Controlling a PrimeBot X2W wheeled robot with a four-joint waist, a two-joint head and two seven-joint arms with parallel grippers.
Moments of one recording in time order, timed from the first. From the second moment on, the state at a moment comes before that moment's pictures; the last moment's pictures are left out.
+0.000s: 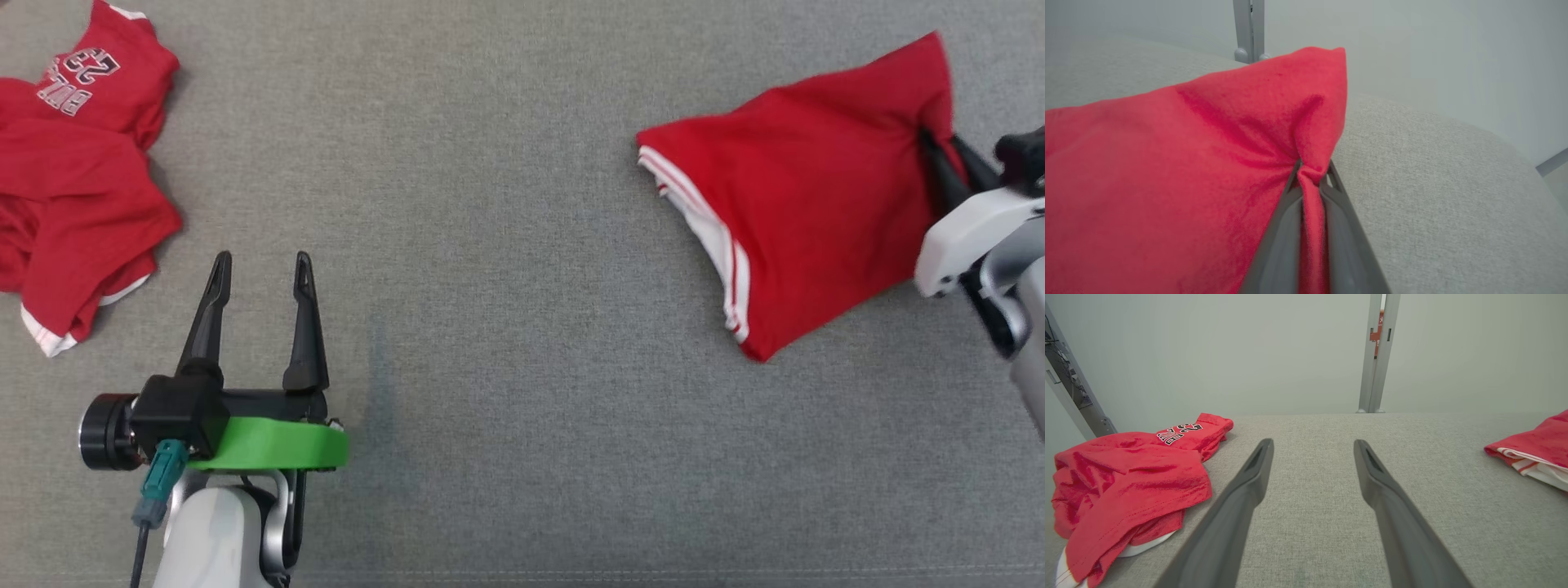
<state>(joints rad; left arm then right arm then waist) -0.20 0.06 -0.08 0.09 -0.15 -0.02 -0.26 -0.76 -0.45 0.31 0.83 0.32 0.13 -0.21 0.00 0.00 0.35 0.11</state>
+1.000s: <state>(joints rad) -0.31 0.13 -0.10 -0.13 -0.04 0.02 -0.24 -1.16 -0.91 0.50 0.78 0.51 0.13 -0.15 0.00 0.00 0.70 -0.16</state>
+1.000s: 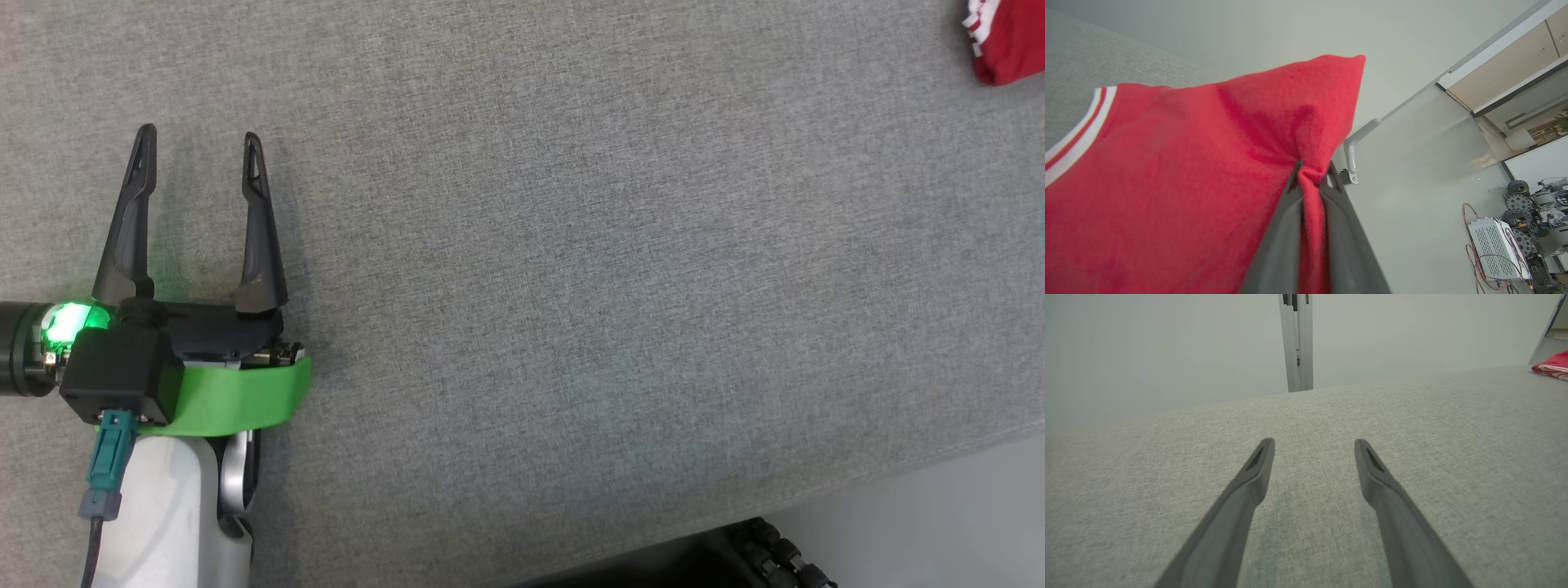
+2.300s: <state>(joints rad) -0.05 0.10 0.00 0.02 -0.17 0.02 -0.26 -0.52 -0.45 0.25 0.33 0.34 0.13 -0.26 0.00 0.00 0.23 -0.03</state>
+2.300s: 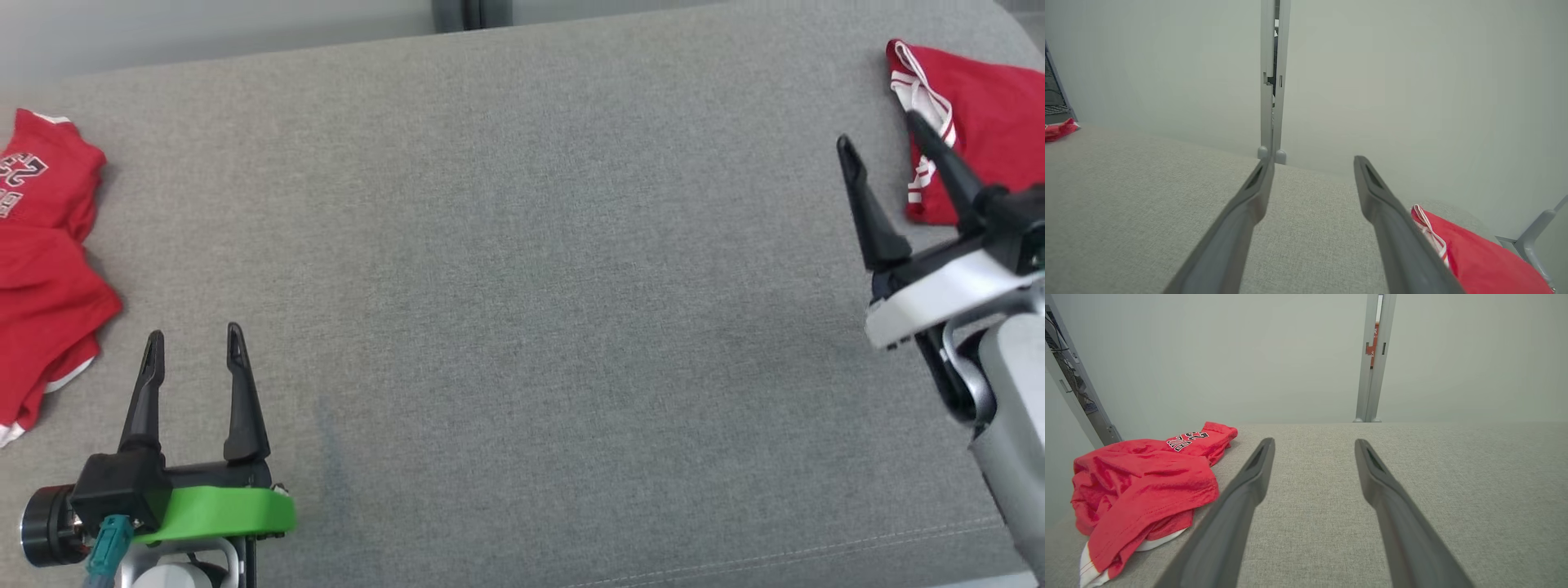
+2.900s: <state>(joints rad) 0.00 0.09 0.02 0.09 -0.17 -0.02 -0.26 -0.06 -0.26 0.11 0.11 0.28 0.13 -0.26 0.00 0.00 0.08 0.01</state>
